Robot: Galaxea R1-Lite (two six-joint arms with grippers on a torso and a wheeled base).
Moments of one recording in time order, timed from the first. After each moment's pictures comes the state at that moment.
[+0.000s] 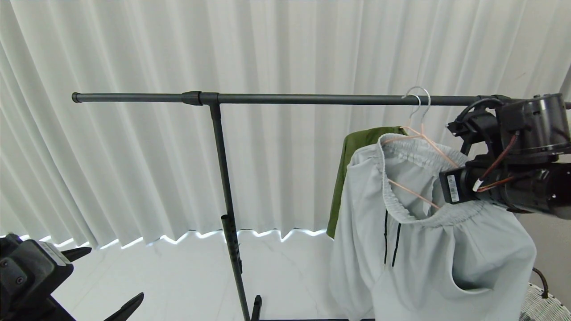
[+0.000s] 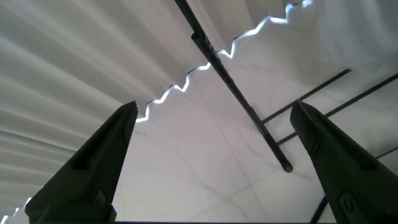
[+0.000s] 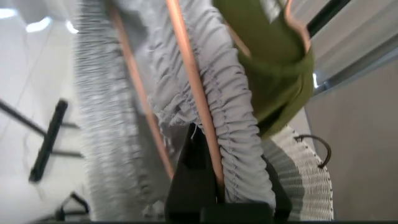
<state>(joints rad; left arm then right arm) -0.16 0.88 -0.32 -0.13 -0.09 0.56 0.51 1.54 -1.05 0.02 -0.43 0.05</state>
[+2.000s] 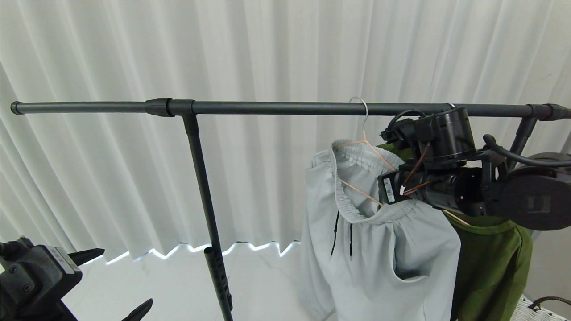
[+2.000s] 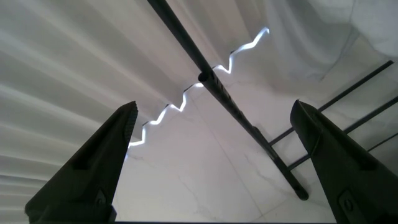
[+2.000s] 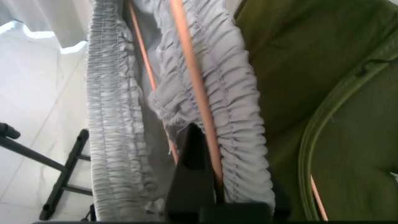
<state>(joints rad) -0.23 0.89 -0.32 -0.13 -0.09 0.56 0.67 1.75 -1.17 -0.08 -0.42 0.07</state>
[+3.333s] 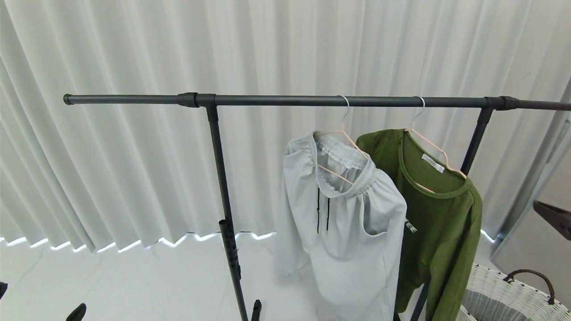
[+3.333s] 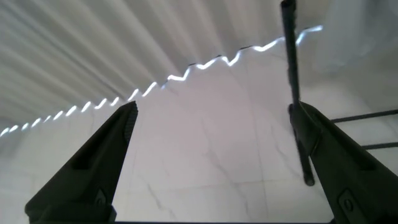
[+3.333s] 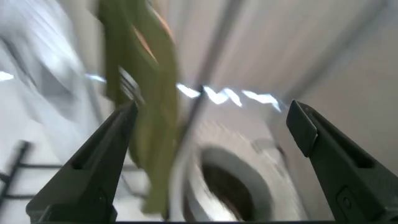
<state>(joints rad) 0.21 0.67 -0.18 -0.13 -0.04 0.49 0.34 0.93 -0.66 -0.01 -0.40 -0.10</state>
